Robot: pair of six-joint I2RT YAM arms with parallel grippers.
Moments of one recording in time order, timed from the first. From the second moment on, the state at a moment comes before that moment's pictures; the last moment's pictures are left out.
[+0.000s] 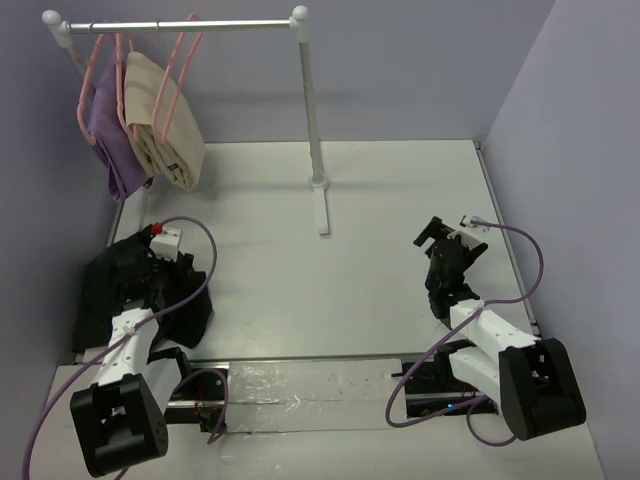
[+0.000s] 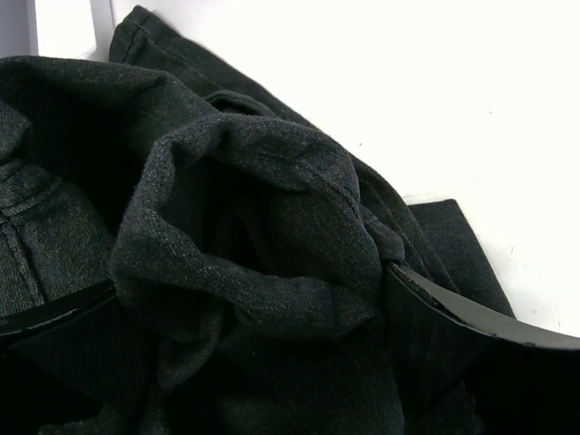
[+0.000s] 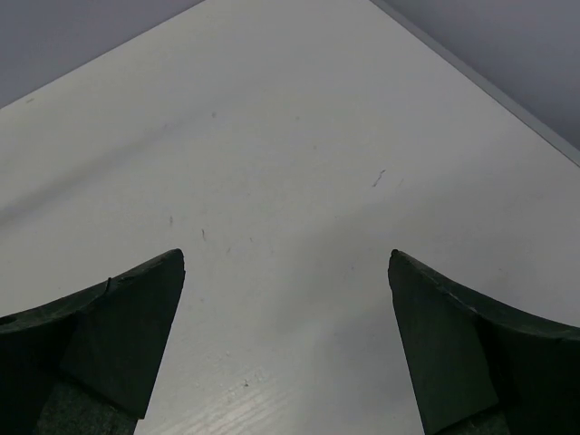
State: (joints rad) left arm 0.25 0.90 0.33 -0.04 0.13 0.45; right arm 0.19 1.02 0.24 0.54 0.63 0.36
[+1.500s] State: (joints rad) left arm 0.01 0.90 0.94 -0.68 0.19 0.52; right arm 0.65 0.96 0.67 -0.02 0.28 0.27
